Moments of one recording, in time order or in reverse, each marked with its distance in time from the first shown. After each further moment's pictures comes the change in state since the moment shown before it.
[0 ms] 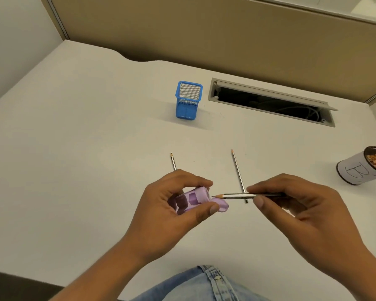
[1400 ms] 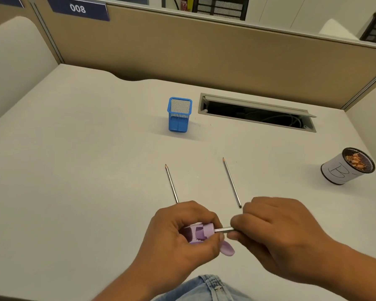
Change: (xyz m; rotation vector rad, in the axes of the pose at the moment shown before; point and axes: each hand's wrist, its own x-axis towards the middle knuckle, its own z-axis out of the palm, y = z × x) left_hand -0.026 0.018 0.010 -0.020 -0.202 -0.008; right_hand -0.013 0.000 0.000 -0.814 -0.306 -0.601
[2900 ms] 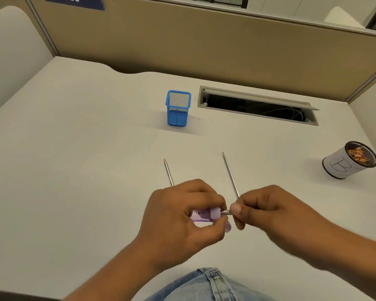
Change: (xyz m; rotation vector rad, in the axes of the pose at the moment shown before) left_hand 0.025 0.002 -0.004 0.398 0.040 0.266; right_hand 0.018 0.004 -0.007 0.923 -0.180 0.738
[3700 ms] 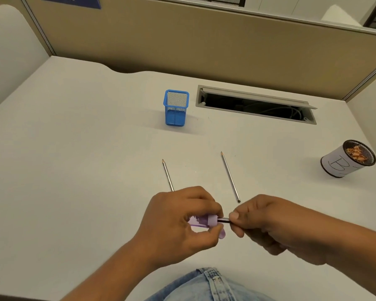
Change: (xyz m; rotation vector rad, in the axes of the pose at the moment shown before) left_hand -0.001 -0.013 0.005 0.056 -0.126 0.015; right_hand 0.008 0.006 -0.003 0.246 -0.288 0.304
